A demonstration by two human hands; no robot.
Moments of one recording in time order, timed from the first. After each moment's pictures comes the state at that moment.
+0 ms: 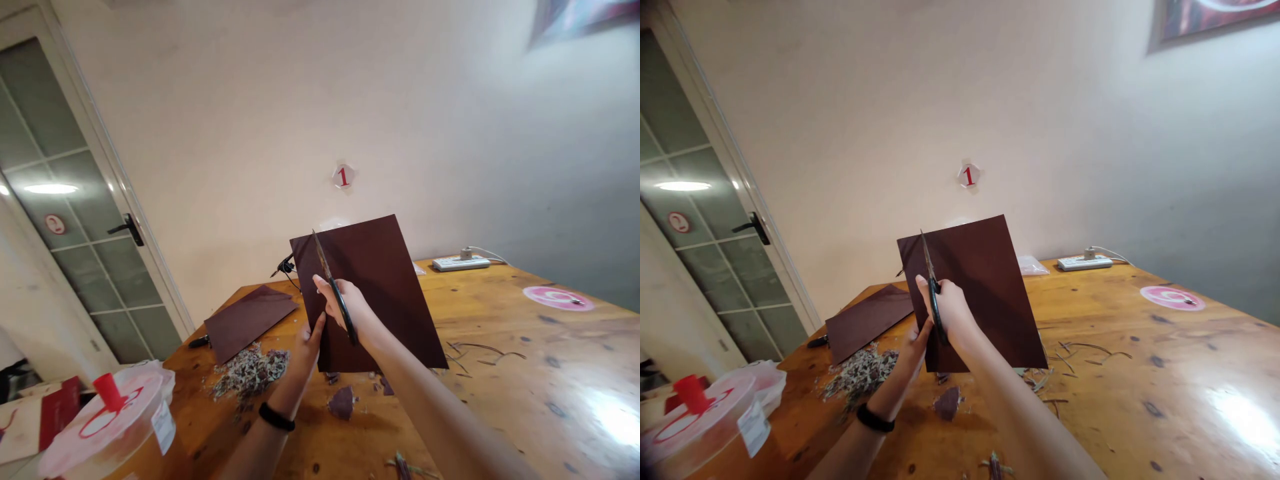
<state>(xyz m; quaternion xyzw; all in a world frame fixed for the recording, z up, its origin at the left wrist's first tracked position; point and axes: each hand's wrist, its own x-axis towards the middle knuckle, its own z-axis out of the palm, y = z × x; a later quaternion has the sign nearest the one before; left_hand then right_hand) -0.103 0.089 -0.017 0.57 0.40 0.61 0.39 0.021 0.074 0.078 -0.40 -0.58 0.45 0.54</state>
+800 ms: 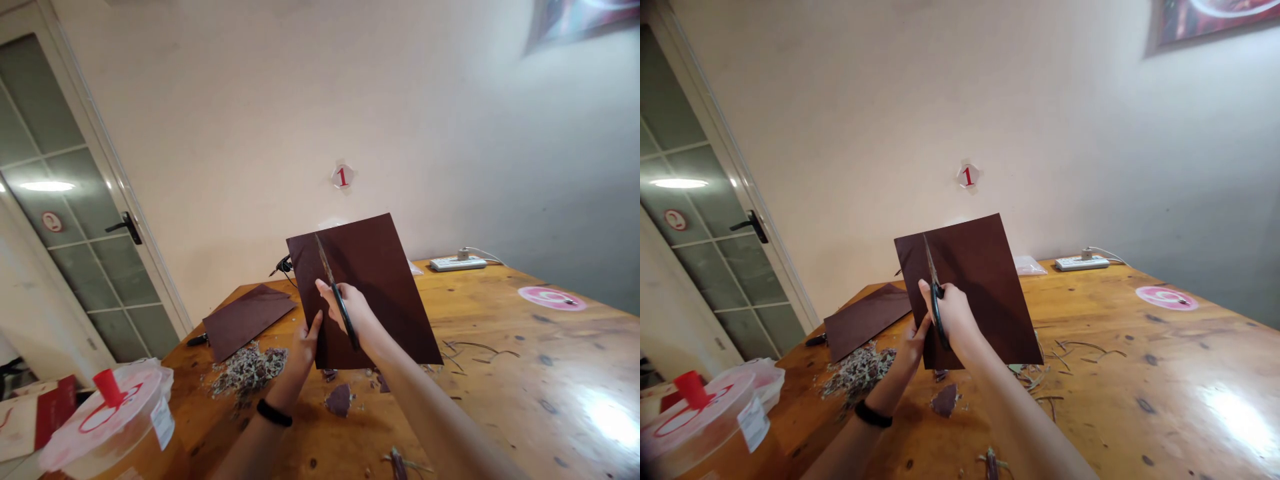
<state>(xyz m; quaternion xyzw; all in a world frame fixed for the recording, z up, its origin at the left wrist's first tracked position) -0.097 0.082 -0.007 0.52 0.40 0.63 0.42 0.029 0.063 0.072 -0.45 -0.58 0.41 0.54</state>
